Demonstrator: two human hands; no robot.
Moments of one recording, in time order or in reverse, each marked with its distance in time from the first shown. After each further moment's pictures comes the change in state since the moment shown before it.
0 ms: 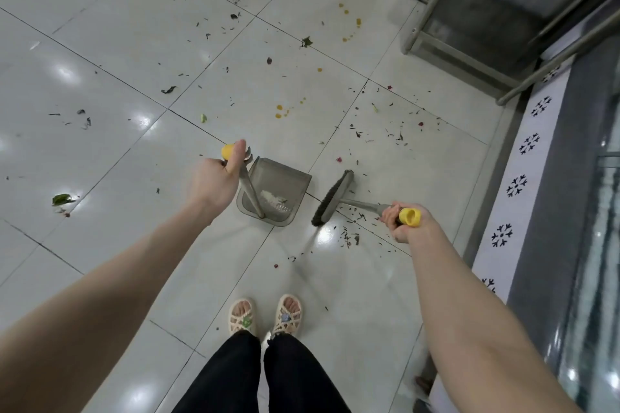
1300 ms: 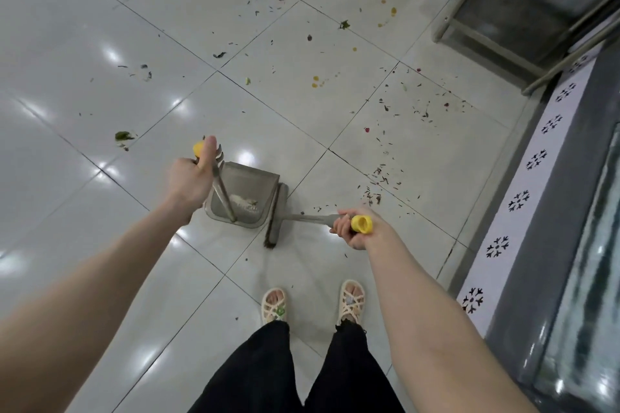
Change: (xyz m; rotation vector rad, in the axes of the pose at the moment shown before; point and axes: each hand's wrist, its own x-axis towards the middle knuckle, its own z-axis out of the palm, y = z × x) left_hand -0.220 -0.209 -0.078 -0.140 0.195 -0.075; right_hand -0.071 0.287 -0.099 -0.413 -0.194 0.235
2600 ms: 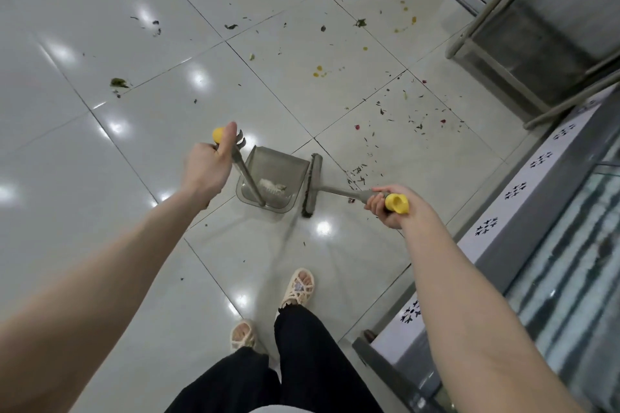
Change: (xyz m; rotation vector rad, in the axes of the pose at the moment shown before) left_hand -0.133 0.047 0.152 -0.190 0.041 -0.088; right_hand -0.088 -0.125 -0.161 -0.274 0.101 -0.061
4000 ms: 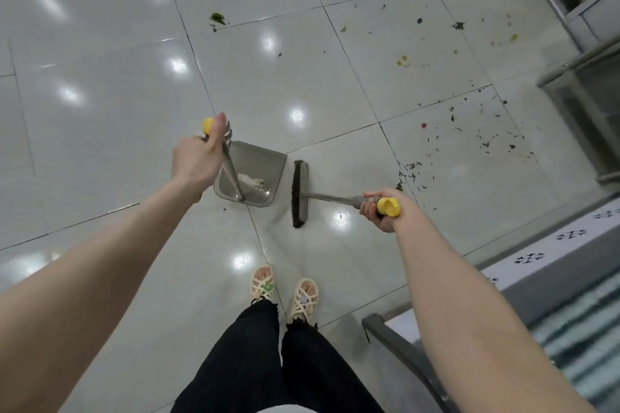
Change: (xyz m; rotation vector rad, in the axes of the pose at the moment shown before) left_hand -0.106 -0.176 -0.136 -0.103 0.300 -0.219; right_hand 0.024 0.171 0.097 -0.335 0.036 0.193
